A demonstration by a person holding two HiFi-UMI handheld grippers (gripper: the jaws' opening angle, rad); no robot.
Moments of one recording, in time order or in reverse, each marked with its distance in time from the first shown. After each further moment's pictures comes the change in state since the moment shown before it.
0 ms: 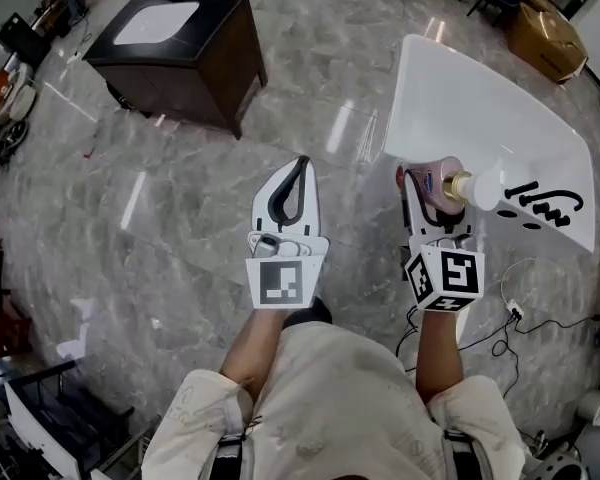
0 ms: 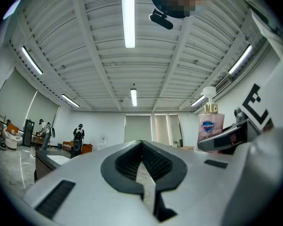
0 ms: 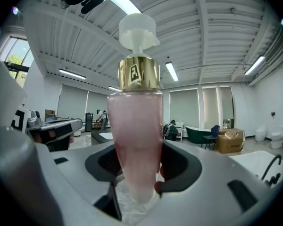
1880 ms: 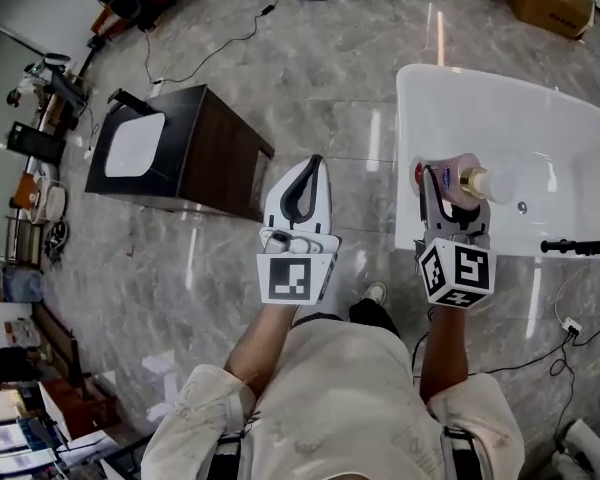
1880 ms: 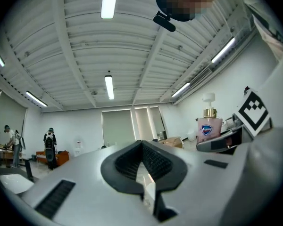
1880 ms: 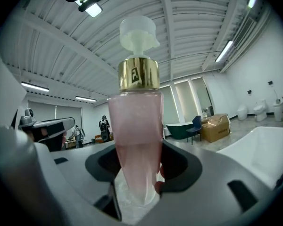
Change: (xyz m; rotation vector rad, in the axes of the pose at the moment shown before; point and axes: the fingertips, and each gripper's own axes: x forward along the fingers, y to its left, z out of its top) left arm 0.430 -0.048 -0.054 0.154 0.055 -0.260; right arm 0.301 -0.277 0.003 0.254 -0.064 -0.231
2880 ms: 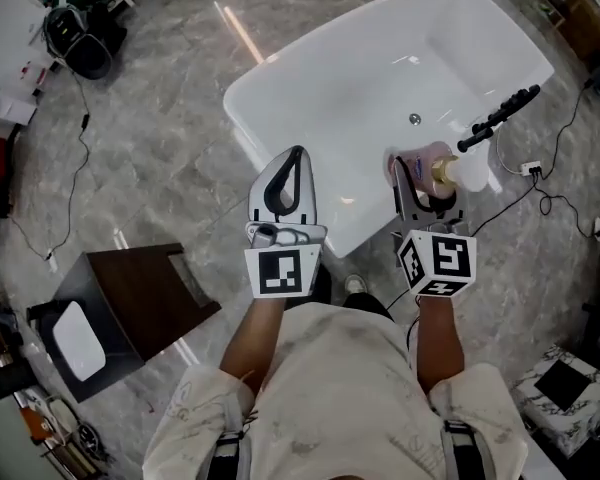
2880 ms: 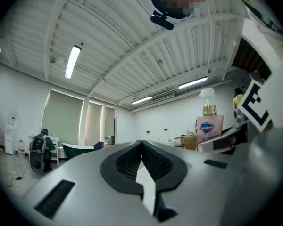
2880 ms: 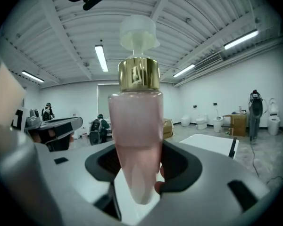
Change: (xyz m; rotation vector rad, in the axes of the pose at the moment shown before) left arm 0.177 -0.172 -0.049 -0.177 -0.051 -0.664; right arm -0.043 -0.164 -0.013 -0.007 0.043 -0.668
